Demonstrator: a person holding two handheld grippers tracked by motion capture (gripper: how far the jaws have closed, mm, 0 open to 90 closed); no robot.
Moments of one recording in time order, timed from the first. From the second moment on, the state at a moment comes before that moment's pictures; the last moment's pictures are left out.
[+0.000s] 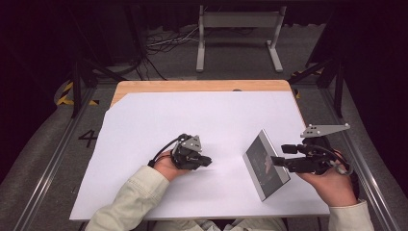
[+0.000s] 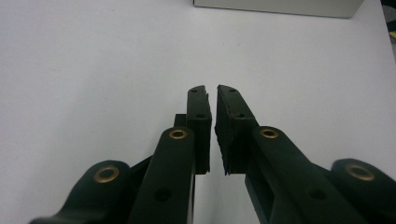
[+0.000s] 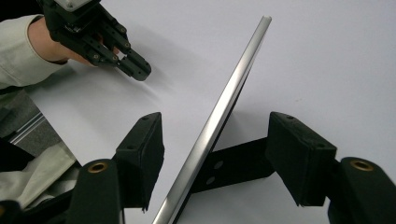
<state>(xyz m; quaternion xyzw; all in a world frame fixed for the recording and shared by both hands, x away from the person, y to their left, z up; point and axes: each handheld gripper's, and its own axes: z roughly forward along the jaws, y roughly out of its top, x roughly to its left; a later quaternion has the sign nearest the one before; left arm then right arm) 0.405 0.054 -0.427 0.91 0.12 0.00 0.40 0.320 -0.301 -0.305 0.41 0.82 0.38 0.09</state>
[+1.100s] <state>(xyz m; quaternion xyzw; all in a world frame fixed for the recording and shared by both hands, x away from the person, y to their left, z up) 0.406 0.055 -0.428 0.91 0.12 0.00 0.40 0.327 -0.285 -0.324 0.41 0.84 0.34 0.07</state>
